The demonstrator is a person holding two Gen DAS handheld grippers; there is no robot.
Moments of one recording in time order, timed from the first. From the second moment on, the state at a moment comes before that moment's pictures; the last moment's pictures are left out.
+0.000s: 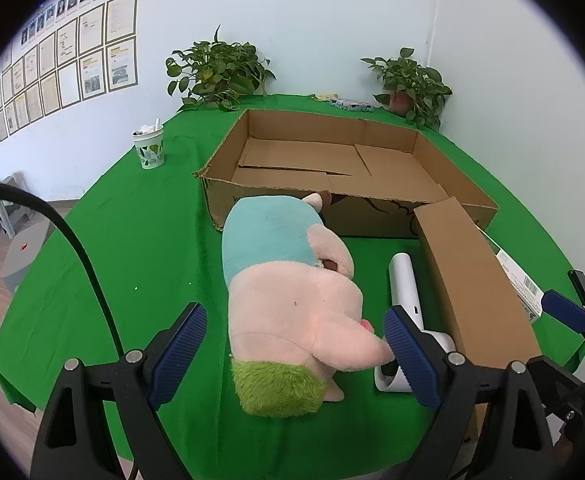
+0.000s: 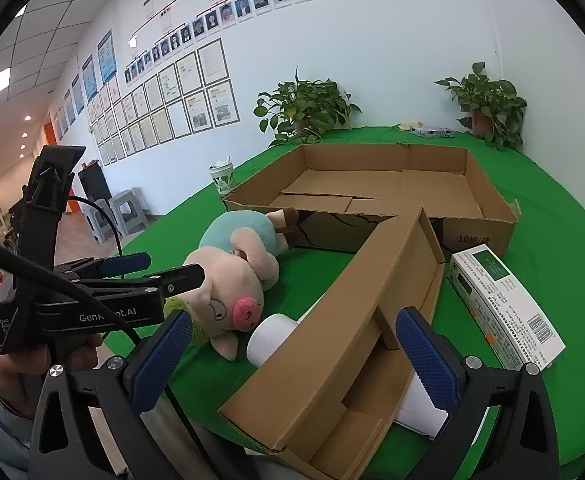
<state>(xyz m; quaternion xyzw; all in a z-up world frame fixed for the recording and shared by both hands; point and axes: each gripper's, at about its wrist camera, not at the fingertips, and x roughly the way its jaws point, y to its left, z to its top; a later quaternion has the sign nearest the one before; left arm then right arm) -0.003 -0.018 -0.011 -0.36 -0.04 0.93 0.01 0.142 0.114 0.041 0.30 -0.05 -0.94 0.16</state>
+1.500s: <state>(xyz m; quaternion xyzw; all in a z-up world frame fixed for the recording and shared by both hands) 0.031 -0.115 -0.073 -0.38 -0.16 0.91 0.10 -0.014 -0.116 0.046 0.52 0.04 -0.78 0.34</state>
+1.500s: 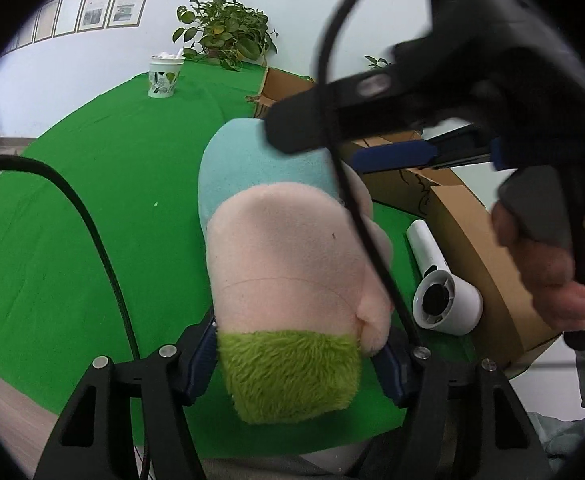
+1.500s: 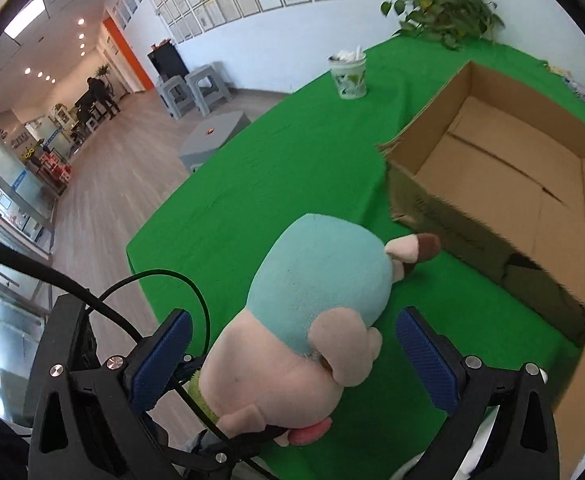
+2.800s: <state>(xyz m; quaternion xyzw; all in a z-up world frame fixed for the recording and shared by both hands) -0.063 0.012 0.113 -0.16 0.09 0.97 0.16 0.013 0.040 0.252 0.23 -0.01 -0.95 0.23</state>
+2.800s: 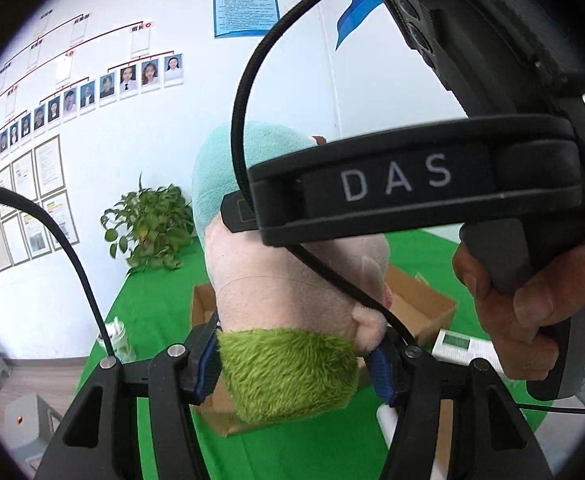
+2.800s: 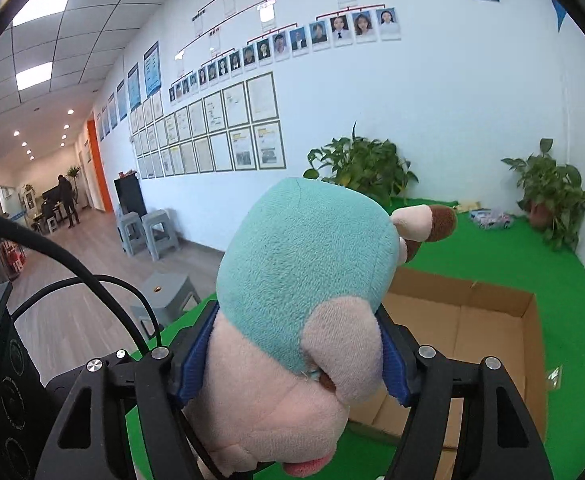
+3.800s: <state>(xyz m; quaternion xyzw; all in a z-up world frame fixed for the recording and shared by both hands) -0.213 -0.036 0.074 -0.28 0.02 0.95 0.15 -0.284 -0.014 0.198 0.35 -0.02 -0.90 0.25</state>
